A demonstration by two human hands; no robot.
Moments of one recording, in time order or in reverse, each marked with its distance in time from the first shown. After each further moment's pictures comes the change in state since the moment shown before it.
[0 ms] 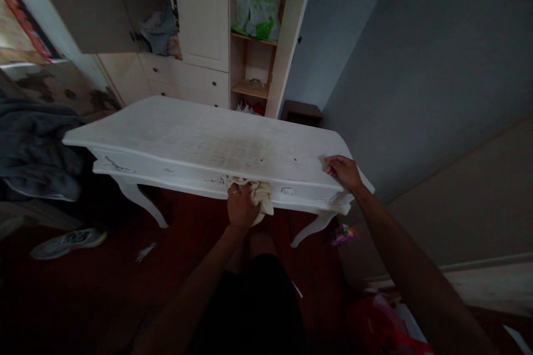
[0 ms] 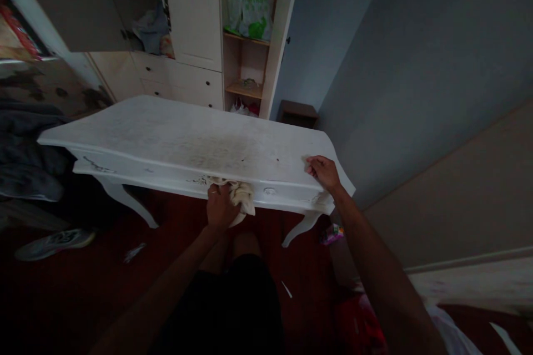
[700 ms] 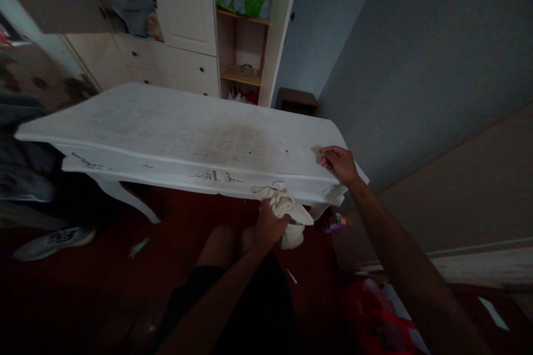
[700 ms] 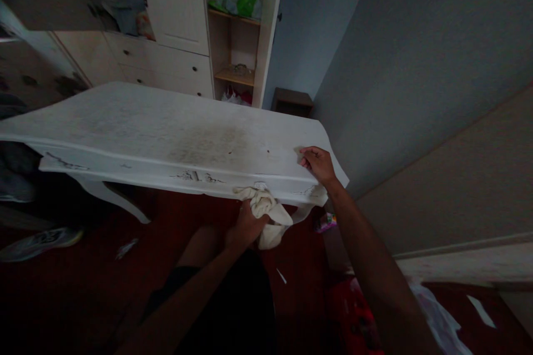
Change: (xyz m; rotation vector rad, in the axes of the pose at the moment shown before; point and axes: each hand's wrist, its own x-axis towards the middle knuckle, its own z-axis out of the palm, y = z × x) left_hand -0.059 0.079 0.045 -0.538 -0.446 -0.348; right_hand 0.000 0.000 -0.004 0.013 -0.018 -0.014
